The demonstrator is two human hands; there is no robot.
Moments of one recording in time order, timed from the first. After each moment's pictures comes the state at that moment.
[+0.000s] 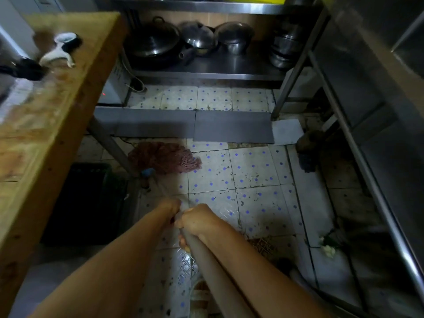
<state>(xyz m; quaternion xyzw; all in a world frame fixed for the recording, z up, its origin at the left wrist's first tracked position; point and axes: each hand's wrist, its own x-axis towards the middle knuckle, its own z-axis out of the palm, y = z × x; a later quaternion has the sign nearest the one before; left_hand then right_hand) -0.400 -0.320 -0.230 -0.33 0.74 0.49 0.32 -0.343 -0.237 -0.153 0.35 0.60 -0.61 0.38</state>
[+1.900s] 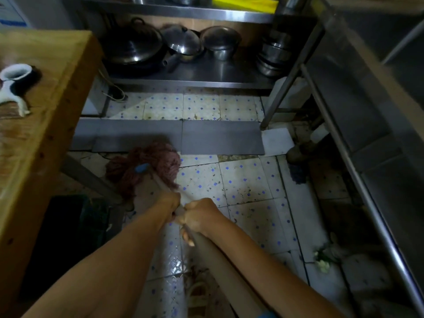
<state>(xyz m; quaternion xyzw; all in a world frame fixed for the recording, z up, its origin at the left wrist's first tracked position) -0.532 -0.284 -0.206 -0.34 0.73 0.51 0.31 -0.470 -0.201 -0.131 0.29 0.66 -0.58 0.37</state>
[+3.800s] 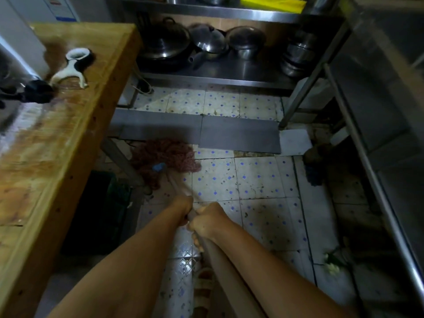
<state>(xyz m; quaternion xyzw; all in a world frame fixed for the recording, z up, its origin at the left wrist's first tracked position) -0.456 -0.297 -0.190 -0.36 0.72 0.50 0.32 -0.408 -0.223 -0.161 0.28 0.71 -0.53 0.38</state>
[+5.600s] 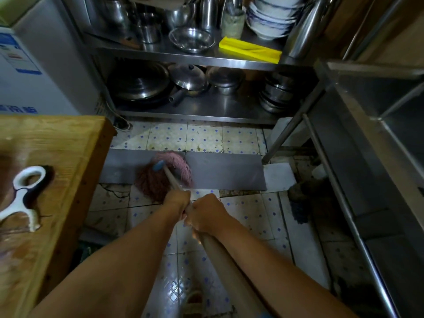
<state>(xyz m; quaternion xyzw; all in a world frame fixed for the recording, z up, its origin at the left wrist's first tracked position) -0.689 -0.245 -0.120 -0.30 0.75 0.51 0.28 -0.639 -0.168 -0.075 0.19 0.83 -0.44 0.29</state>
